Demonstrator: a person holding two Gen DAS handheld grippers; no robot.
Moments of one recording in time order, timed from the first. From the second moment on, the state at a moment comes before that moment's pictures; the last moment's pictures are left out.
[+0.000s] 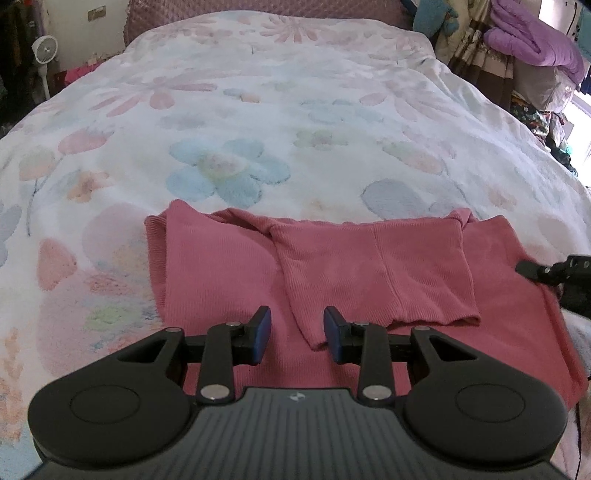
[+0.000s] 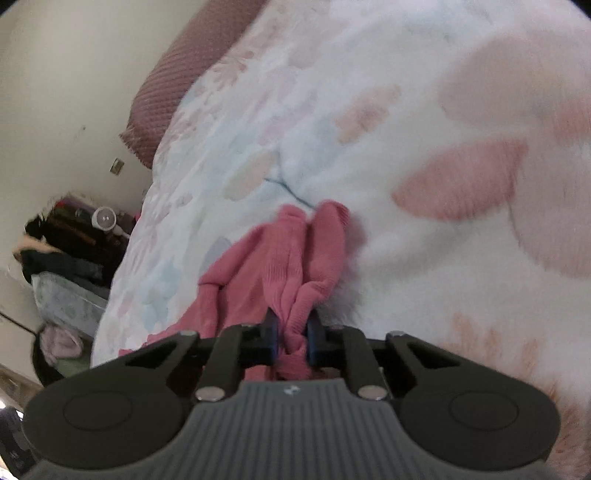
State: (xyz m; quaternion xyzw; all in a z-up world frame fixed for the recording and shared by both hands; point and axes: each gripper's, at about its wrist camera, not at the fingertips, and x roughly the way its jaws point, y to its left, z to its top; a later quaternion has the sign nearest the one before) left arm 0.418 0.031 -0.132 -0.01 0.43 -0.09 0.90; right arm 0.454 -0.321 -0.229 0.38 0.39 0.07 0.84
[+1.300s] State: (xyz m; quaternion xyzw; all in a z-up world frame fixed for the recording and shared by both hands) left arm 0.380 0.171 -0.110 -0.11 0.40 -0.02 0.91; right arm 0.511 0.045 -0.150 0.07 0.47 0.25 0.84
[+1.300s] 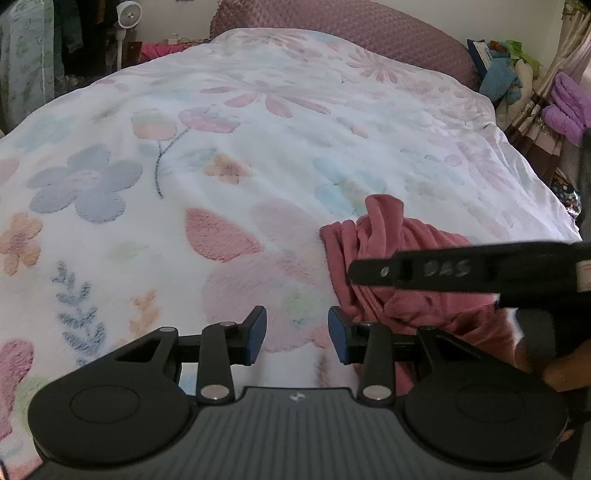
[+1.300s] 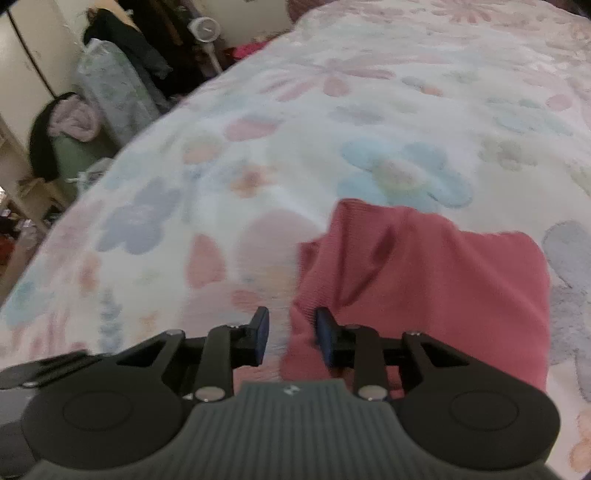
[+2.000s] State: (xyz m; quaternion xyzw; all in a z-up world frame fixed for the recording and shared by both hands) left arm 0.319 0.123 -0.111 -0.12 0.48 -0.09 0.86; right arm 0.445 -0.084 -0.144 0.08 0.43 0.21 0.87
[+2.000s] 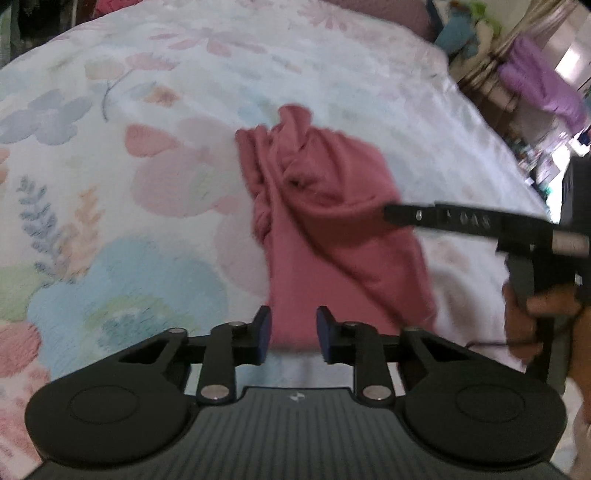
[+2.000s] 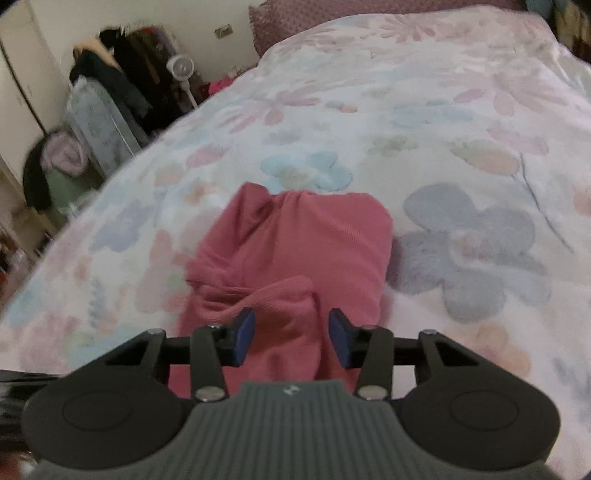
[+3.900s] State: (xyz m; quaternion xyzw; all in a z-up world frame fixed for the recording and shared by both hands) left arm 0.311 0.126 -0.151 -0.13 0.49 -0.05 0.86; right arm 0.347 -0.107 -0.193 -0.01 0.49 0.20 0.85
